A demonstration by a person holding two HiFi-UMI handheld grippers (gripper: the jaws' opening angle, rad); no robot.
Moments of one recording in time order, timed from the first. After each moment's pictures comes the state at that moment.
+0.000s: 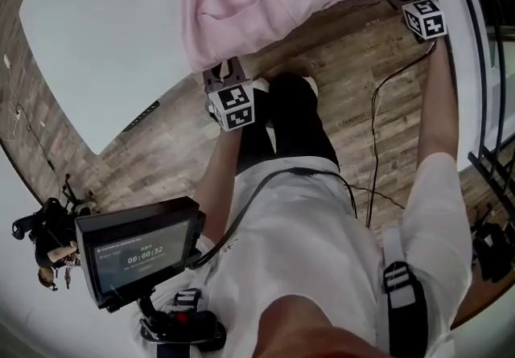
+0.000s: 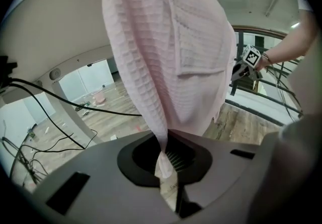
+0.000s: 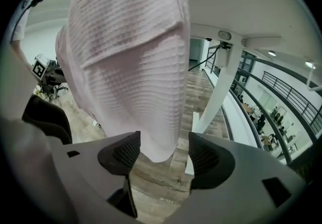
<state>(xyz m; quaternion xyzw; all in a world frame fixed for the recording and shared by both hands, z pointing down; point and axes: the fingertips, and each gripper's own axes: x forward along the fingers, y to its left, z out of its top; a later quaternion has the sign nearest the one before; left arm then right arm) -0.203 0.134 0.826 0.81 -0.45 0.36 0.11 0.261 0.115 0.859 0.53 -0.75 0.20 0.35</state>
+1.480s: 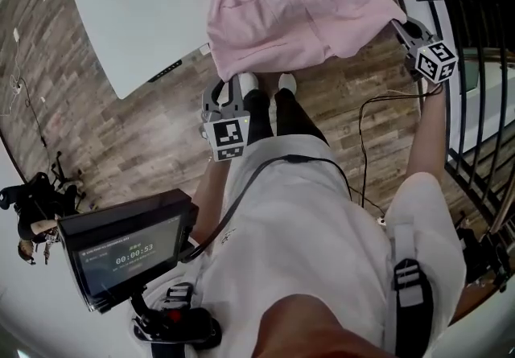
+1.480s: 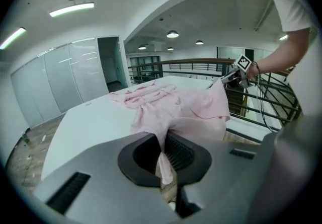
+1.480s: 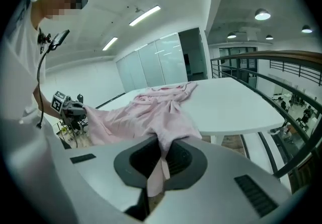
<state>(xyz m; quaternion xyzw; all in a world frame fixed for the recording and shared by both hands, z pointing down) -0.187 0.210 0.538 0.85 -0.42 0.31 0.09 0.233 0.182 0.555 0.48 -0.82 0.25 0.19</state>
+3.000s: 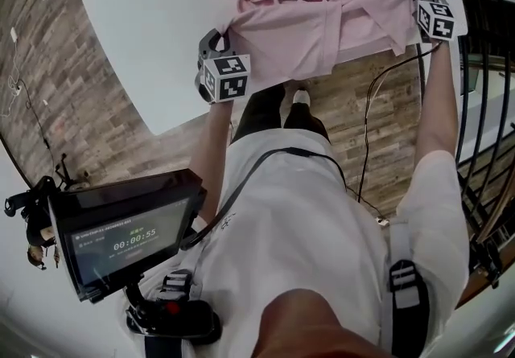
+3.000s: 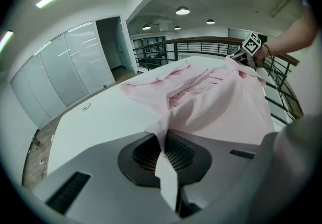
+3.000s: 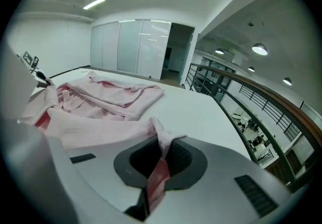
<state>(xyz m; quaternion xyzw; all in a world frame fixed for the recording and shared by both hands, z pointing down) -0.220 -0.061 0.607 0.79 -0.44 0.40 0.13 0.298 -0.101 0.581 0.62 -0.69 0.14 0.34</state>
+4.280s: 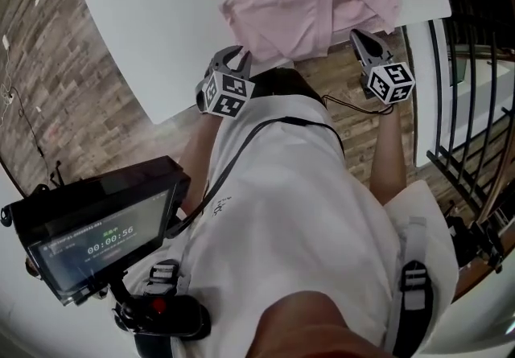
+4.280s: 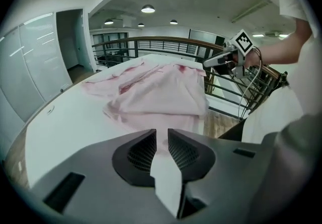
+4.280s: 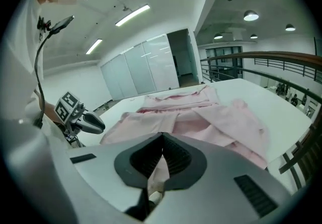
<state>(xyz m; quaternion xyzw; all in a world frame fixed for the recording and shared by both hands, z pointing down) -0.215 0.049 0.605 0.87 -0.21 0.43 0.14 0.052 0.068 0.548 0.55 -0.77 0.27 0.16</state>
